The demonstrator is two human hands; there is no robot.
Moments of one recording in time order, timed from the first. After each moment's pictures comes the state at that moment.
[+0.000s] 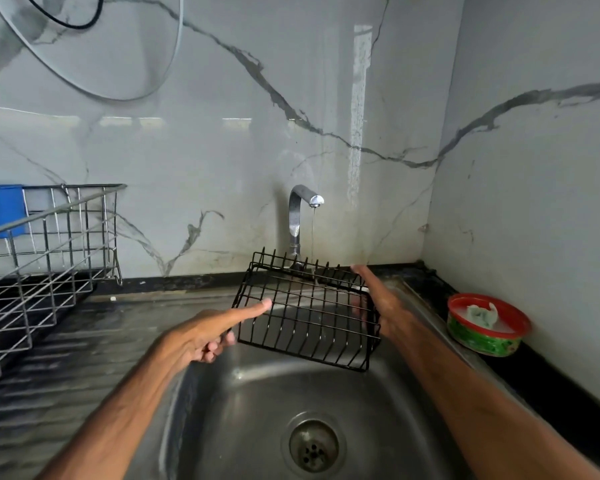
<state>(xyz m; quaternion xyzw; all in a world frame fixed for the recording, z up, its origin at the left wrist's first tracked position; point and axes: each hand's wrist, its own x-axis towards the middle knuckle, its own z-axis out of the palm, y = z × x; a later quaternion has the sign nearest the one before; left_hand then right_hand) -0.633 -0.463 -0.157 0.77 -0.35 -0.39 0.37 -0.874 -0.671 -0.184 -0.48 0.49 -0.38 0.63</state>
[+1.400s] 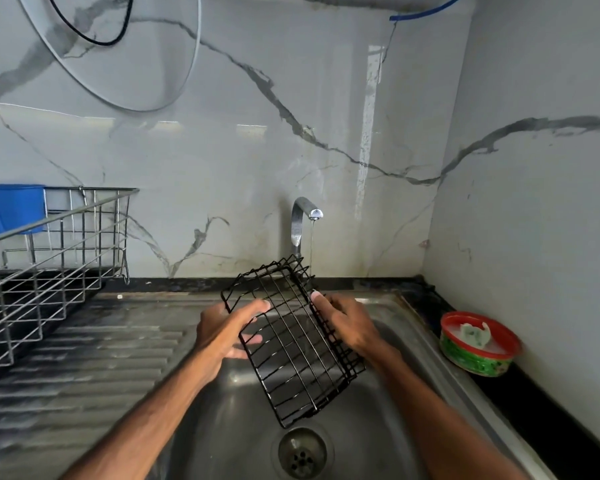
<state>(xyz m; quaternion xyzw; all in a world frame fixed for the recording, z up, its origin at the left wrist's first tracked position) -0.682 -0.475 -0.164 0.69 -0.27 -0.30 0.61 -0.860 -0.632 -0.184 -0.80 0.34 -0.34 0.37</state>
